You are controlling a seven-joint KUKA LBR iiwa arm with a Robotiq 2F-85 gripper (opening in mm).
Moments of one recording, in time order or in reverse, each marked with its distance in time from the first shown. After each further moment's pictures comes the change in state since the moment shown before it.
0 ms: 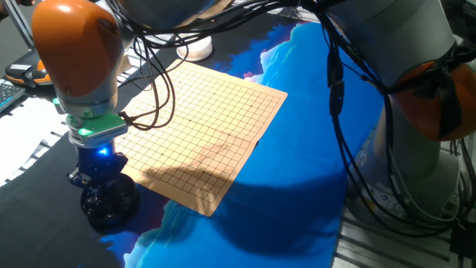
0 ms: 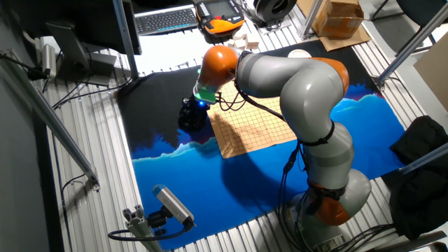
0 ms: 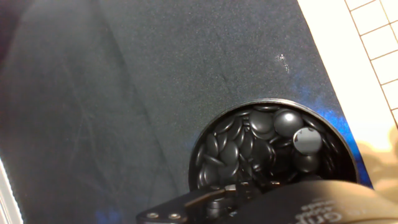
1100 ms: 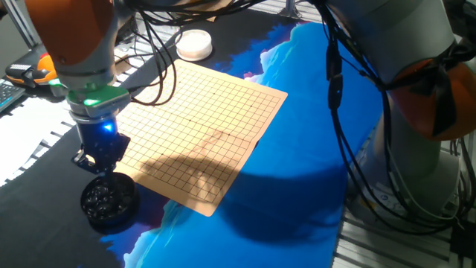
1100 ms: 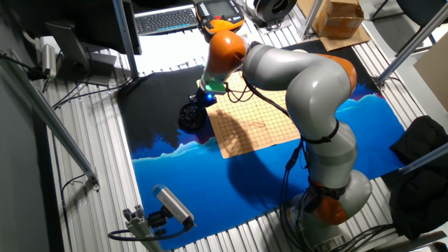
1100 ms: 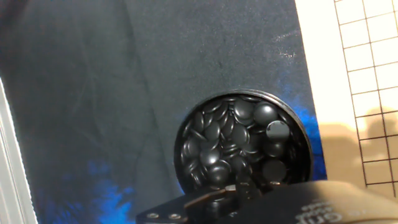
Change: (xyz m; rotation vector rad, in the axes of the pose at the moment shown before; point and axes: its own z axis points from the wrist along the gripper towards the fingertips) arm 0.002 -0.017 -0.042 0.026 0.098 -0.181
